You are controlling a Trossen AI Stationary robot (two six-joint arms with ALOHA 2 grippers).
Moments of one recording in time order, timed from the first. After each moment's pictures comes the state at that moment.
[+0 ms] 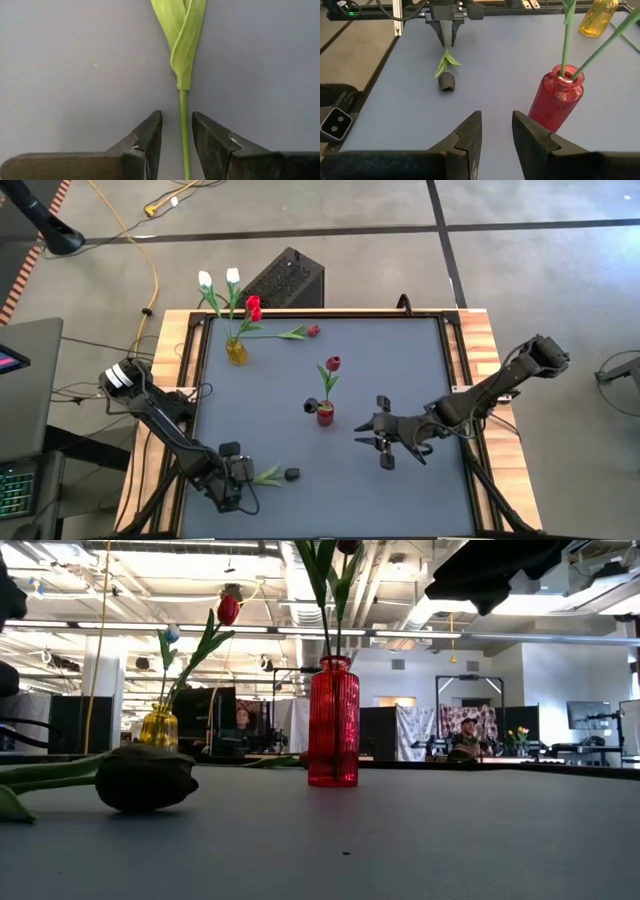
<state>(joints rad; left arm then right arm) -0.85 1.60 0.81 -0.53 -0.12 -0.97 0.47 1.29 0.76 0.01 0.41 0.29</state>
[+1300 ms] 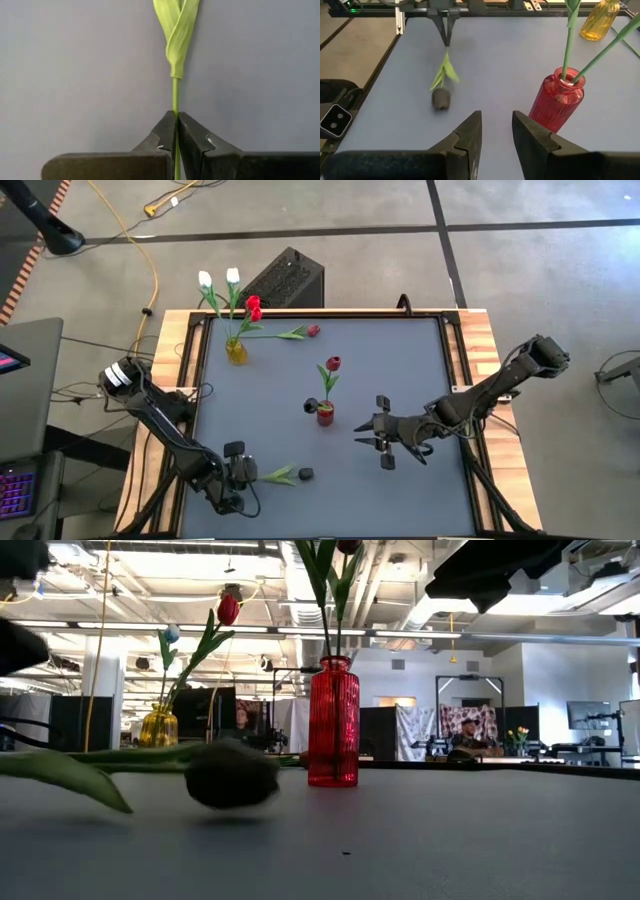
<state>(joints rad) -0.85 1.58 0.85 -0.50 -0.31 -0.93 0.47 1.29 0.76 0.01 0.41 0.26</state>
